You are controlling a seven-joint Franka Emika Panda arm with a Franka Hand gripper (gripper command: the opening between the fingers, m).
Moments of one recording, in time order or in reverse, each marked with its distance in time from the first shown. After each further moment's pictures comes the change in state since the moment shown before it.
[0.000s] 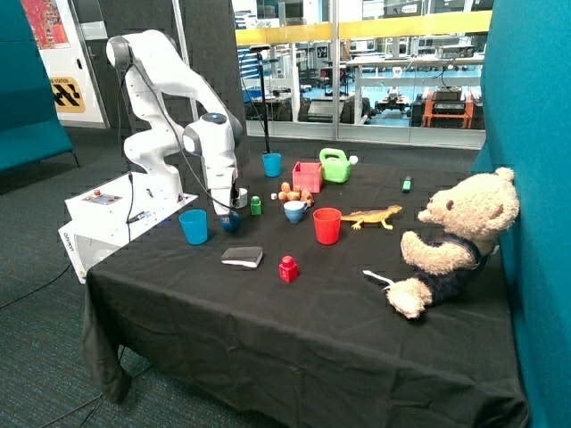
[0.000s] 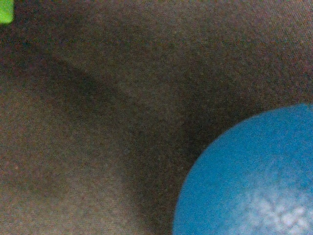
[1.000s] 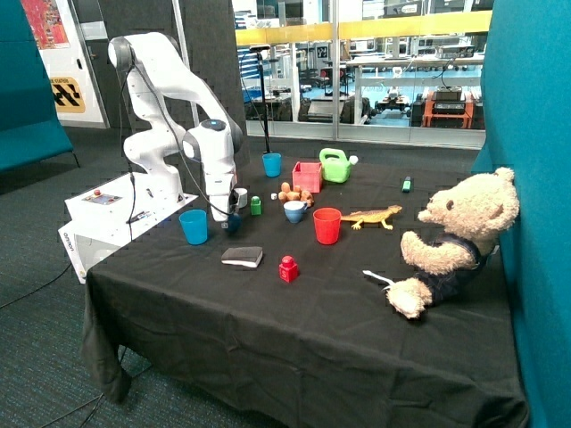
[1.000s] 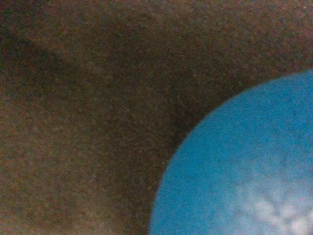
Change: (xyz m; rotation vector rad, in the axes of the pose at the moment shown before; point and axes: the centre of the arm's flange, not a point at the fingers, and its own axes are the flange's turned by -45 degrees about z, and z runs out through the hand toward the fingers) arm -0.004 0.005 0.015 0.006 -0.004 0.021
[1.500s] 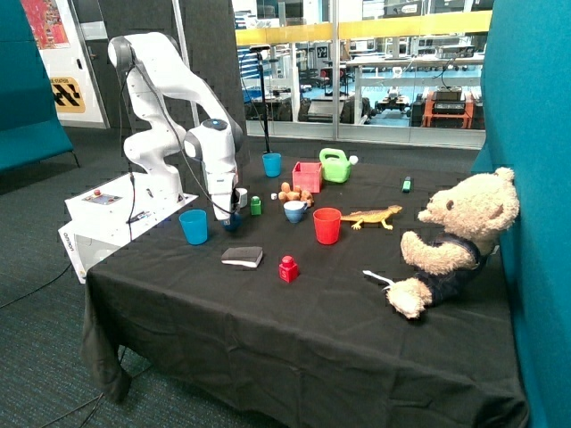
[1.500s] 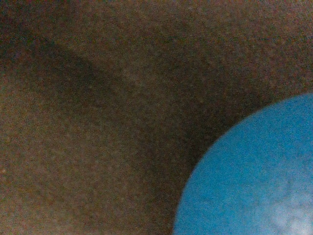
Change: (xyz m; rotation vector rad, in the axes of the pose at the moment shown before) arm 0.003 -0.008 0.000 0.001 0.003 -0.019
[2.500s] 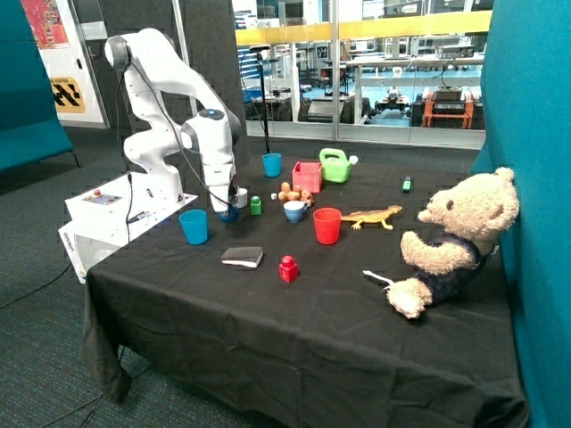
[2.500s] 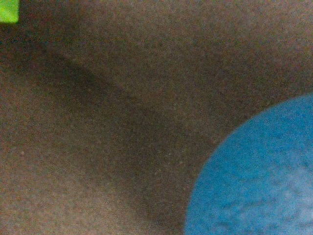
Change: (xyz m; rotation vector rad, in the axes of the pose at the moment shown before) arm -0.002 0.007 -0.030 -0.006 0.007 -0.015
